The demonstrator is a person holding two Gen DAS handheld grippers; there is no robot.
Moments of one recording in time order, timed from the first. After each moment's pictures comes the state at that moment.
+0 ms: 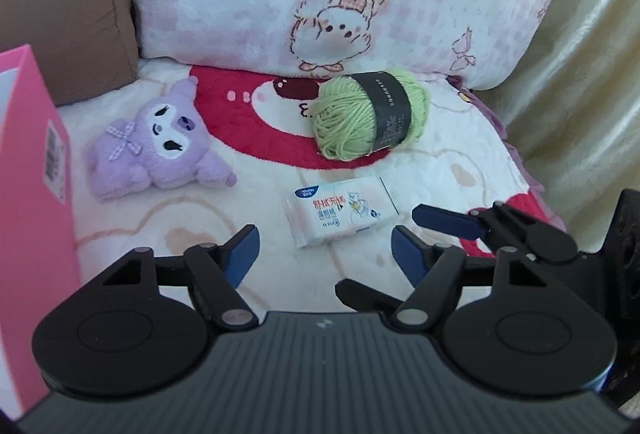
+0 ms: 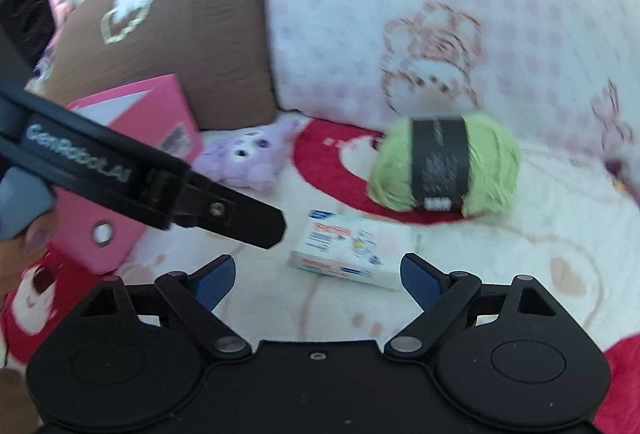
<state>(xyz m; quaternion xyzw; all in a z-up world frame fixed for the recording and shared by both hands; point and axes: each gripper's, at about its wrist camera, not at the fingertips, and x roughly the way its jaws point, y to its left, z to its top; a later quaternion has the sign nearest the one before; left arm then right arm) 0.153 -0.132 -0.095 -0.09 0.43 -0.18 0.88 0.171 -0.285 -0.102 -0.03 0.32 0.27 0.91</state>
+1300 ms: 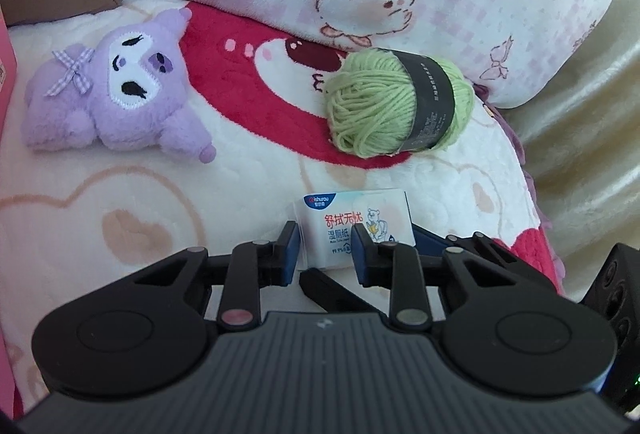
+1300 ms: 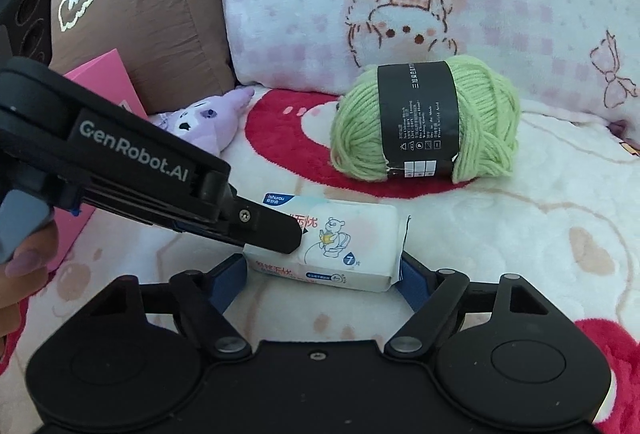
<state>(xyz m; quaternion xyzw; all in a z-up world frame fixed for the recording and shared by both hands) 0.190 -0.138 -0.147 -0.19 0.46 -0.17 0.85 0.197 -0.284 -0.141 -0.03 0.33 0.25 0.91</state>
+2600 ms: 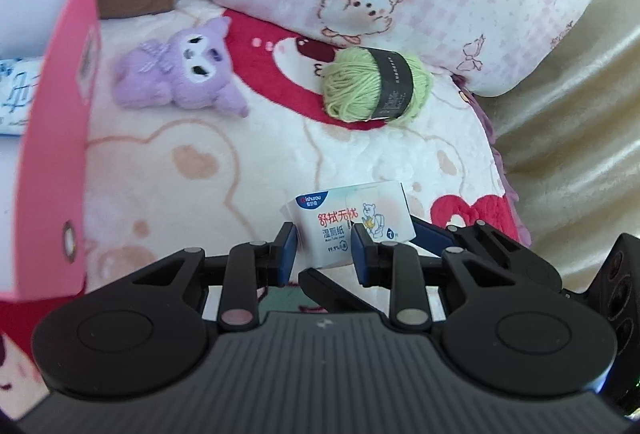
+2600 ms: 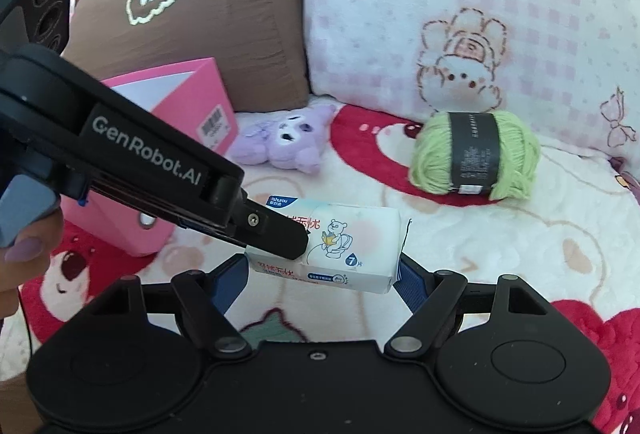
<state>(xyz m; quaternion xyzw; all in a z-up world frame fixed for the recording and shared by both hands) 0.123 -0.104 -0.092 -0.19 0.49 -0.14 0.84 0.132 -0.258 -0.076 -0.06 0.35 0.28 0.89</state>
